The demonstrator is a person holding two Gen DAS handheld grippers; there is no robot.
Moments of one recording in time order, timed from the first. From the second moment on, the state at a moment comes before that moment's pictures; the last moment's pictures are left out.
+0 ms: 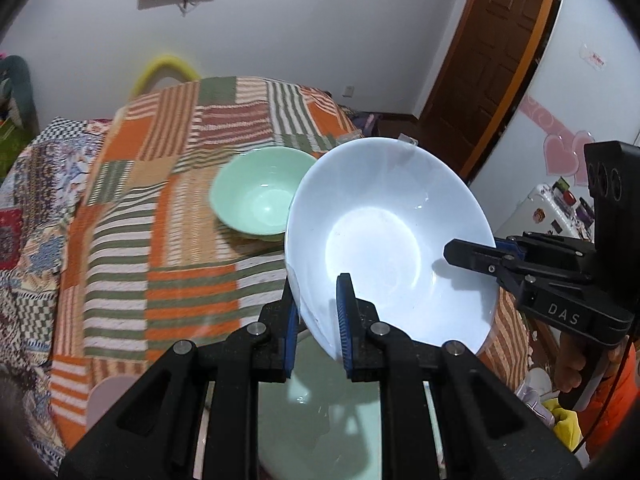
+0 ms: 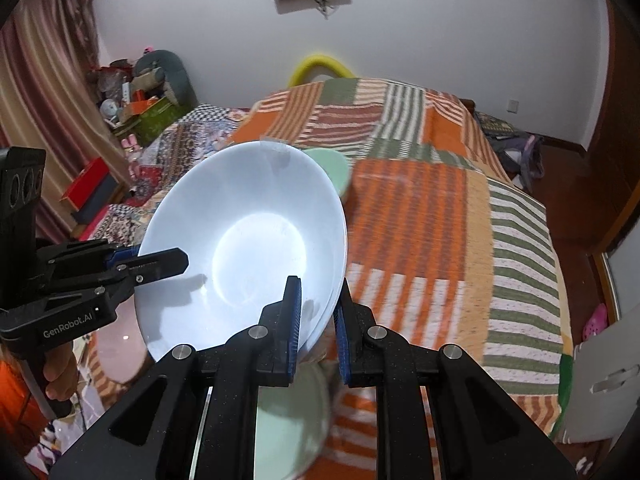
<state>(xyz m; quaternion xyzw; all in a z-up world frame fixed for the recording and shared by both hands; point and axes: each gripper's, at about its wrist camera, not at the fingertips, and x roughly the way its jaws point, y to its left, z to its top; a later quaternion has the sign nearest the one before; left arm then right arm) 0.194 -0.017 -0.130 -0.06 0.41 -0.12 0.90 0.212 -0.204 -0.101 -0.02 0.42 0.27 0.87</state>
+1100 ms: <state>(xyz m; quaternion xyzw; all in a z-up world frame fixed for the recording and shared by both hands) 0.071 0.130 -0.178 -0.10 0.45 0.02 0.89 0.139 -0.051 -0.138 -0.07 0.46 0.38 0.80</state>
